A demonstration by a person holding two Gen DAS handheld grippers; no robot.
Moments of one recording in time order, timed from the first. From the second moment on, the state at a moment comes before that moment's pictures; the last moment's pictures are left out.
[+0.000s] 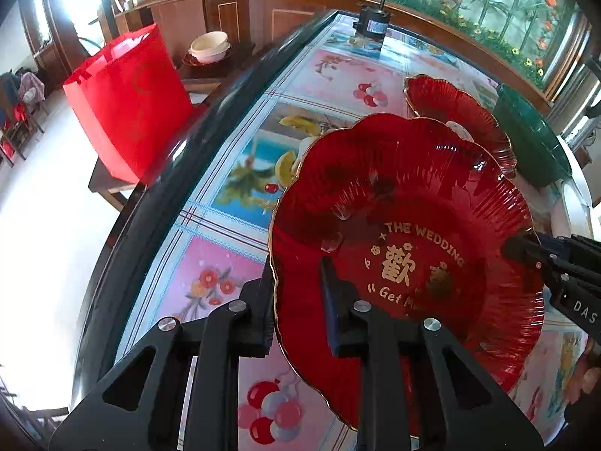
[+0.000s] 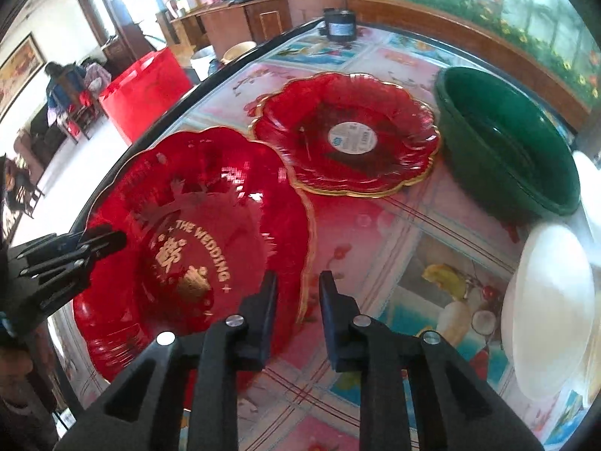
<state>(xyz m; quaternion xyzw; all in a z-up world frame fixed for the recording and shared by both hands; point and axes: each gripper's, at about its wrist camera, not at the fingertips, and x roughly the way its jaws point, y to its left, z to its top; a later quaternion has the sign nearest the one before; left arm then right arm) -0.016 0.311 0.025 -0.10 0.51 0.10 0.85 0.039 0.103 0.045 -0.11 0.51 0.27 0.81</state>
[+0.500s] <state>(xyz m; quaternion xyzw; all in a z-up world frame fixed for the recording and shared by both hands) -0.043 0.316 0.037 -0.10 0.48 0.12 0.86 -0.005 0.127 0.061 -0.21 0.42 0.24 0.85</state>
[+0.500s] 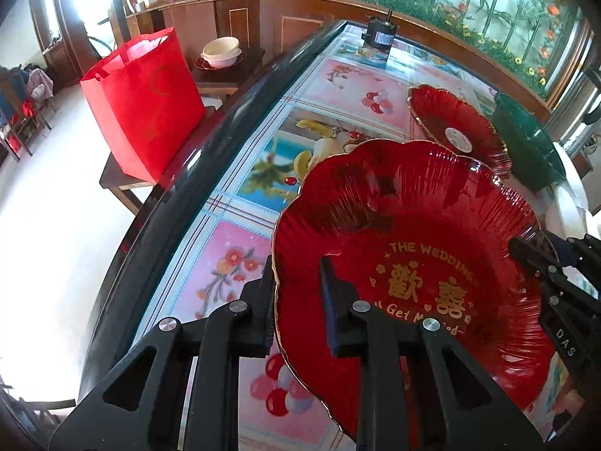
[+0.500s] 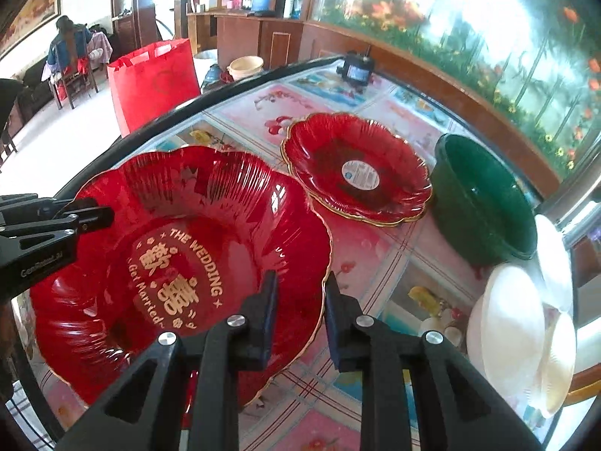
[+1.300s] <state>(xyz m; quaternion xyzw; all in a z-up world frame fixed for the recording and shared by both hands) -0.126 0.315 0.045 -0.10 0.46 0.13 0.87 -0.091 0.124 0.050 -0.22 0.42 0.26 0.84</state>
